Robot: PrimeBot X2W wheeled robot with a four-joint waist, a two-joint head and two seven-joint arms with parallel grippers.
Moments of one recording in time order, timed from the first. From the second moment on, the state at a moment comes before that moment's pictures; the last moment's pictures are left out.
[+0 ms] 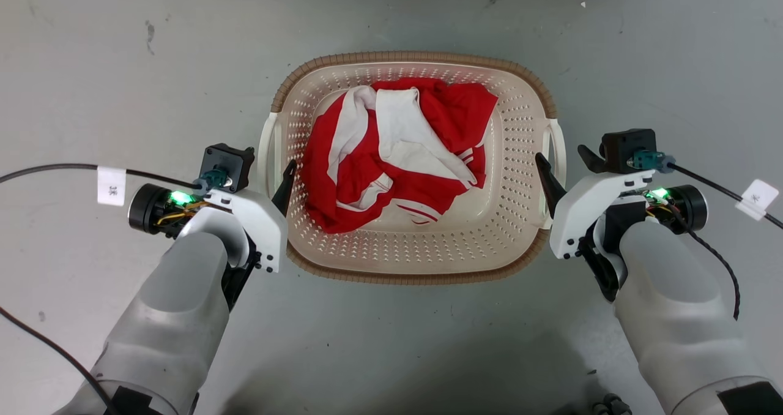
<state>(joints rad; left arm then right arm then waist) -0.82 0.23 -0.52 1.05 -0.37 -0.13 -0.24 -0.79 -0.05 0.15 1.06 0.14 0.13 -0.14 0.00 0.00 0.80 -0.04</state>
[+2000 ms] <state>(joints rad) -0.95 0.33 -1.18 1.01 -0.95 -0.13 0.00 -0.98 -0.05 0.33 1.29 0.25 0.13 0.10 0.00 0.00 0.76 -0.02</state>
